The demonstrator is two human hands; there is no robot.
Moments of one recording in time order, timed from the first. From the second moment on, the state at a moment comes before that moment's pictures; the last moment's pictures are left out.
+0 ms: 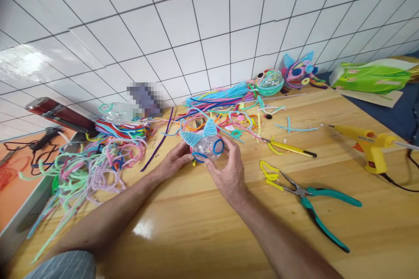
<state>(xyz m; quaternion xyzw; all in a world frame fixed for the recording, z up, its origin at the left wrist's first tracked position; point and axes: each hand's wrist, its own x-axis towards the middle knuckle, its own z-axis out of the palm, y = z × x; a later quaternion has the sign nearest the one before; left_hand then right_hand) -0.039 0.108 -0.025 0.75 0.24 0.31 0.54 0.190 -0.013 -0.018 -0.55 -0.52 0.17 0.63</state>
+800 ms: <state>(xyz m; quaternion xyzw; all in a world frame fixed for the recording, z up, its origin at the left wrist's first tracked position) -0.035 0.103 -0.007 0.72 0.23 0.30 0.58 0.189 -0.011 -0.012 -0.53 -0.54 0.16 0.64</state>
